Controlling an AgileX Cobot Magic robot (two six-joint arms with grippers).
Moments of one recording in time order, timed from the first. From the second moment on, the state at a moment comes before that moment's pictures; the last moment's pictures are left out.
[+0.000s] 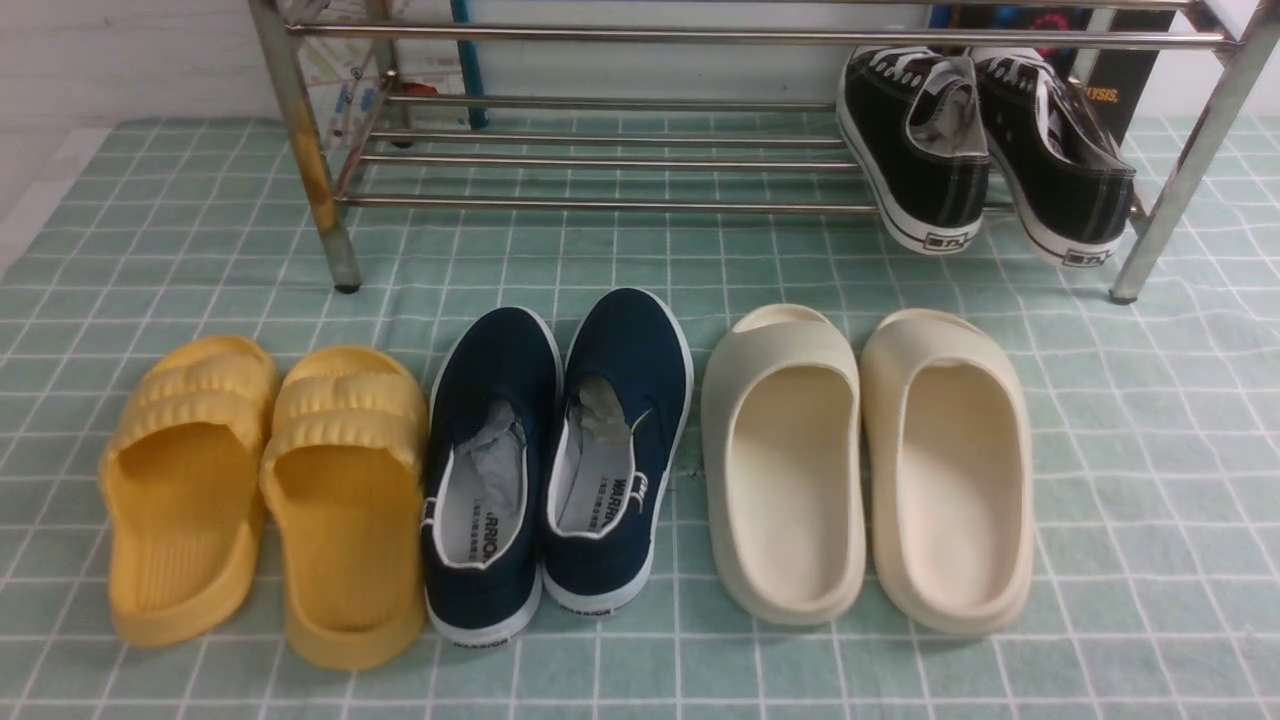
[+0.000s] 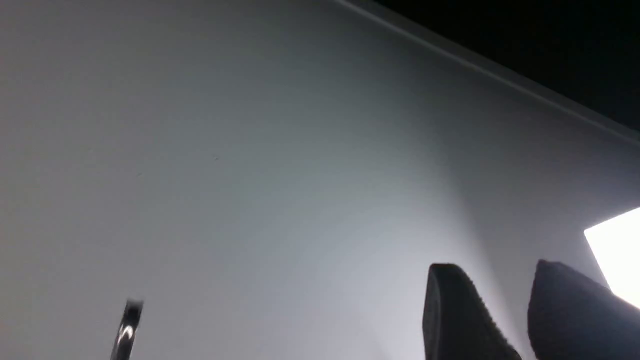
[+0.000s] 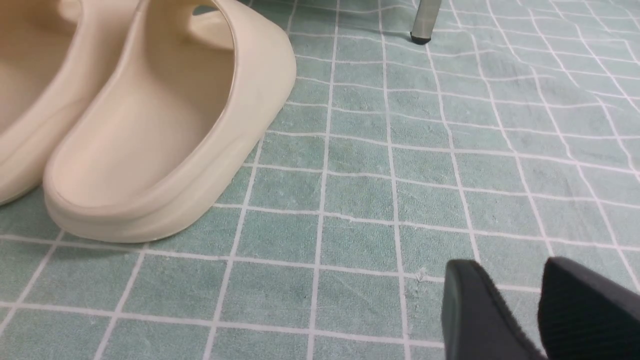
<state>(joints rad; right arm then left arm) 0.00 -0.01 0.02 0.00 0.39 -0.06 -0.13 0.09 -0.45 0.49 -0.63 -0.70</state>
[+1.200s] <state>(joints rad) 0.00 -0.01 0.02 0.00 0.39 -0.06 -0.21 1.41 -0.86 -0.43 0.73 -0.07</state>
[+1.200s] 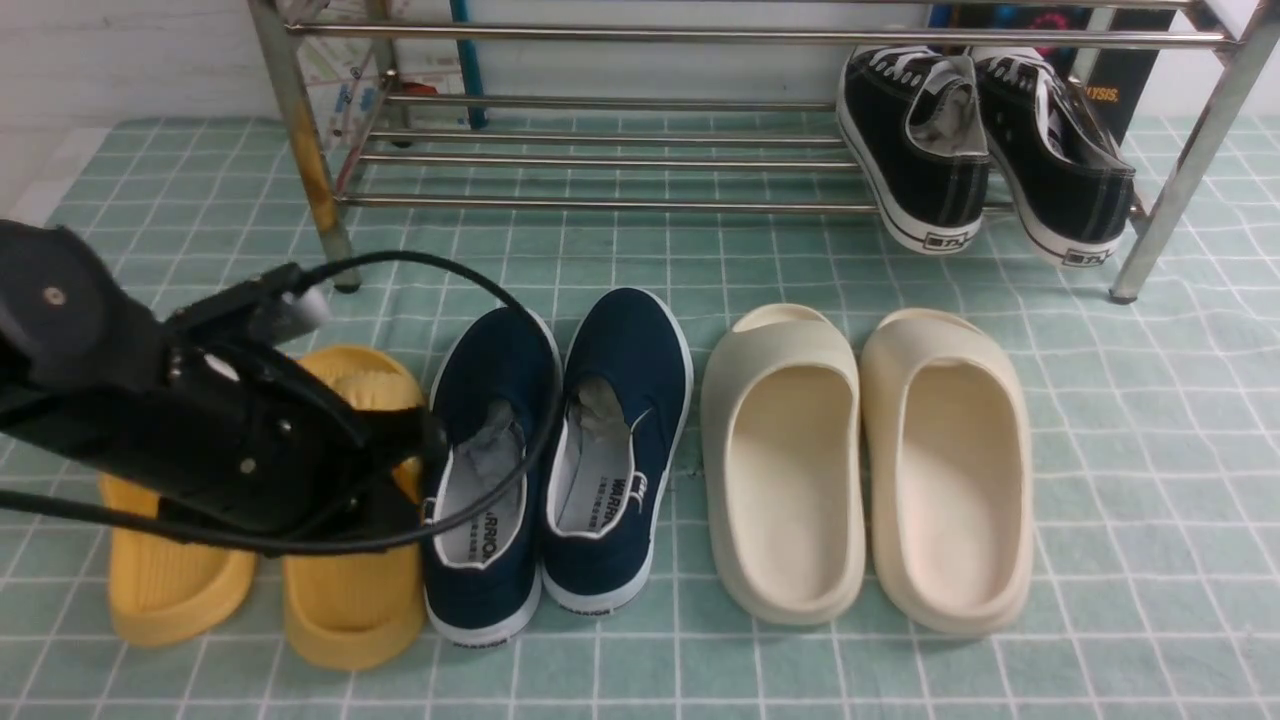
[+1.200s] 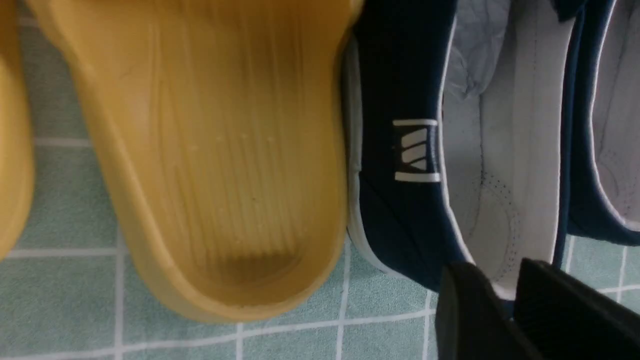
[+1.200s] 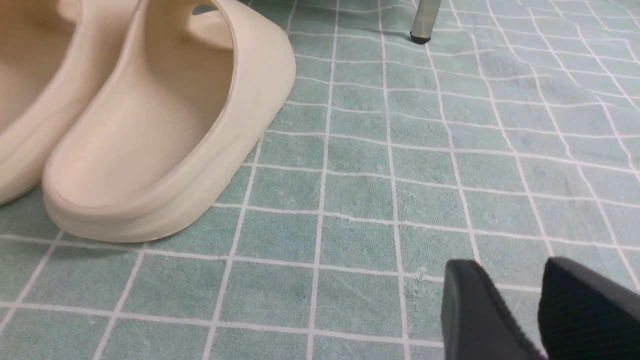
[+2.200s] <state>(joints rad) 0.00 -0.01 0.02 0.00 0.39 -0.06 -0.32 1.65 -1.37 0.01 0.89 -0.42</state>
